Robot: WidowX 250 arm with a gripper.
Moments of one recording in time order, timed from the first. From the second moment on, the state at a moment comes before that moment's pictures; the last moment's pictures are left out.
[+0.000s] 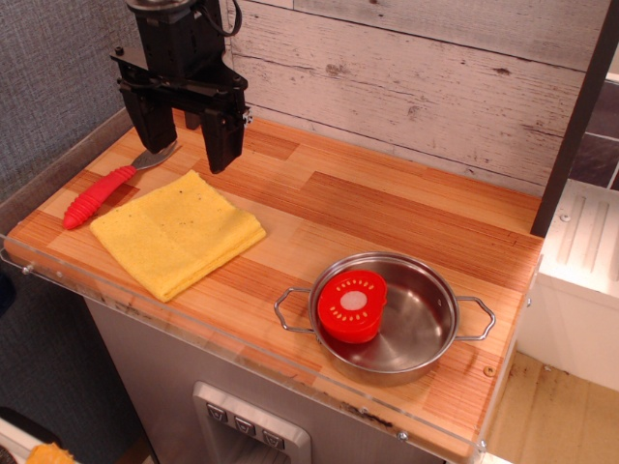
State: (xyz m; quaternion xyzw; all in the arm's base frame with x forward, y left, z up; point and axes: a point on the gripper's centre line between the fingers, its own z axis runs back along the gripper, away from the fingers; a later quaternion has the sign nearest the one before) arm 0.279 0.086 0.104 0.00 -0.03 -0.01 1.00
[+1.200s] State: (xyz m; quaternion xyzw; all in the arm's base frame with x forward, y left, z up) arm 0.268 0.127 0.027 0.02 0.00 -0.01 1.00
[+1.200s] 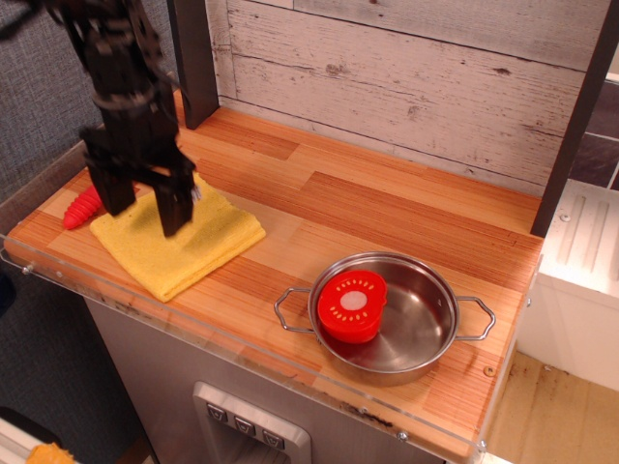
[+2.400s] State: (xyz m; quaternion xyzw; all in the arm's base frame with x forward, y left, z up) arm 0.299 0.123 0.005 0.01 -0.05 -0.02 1.00
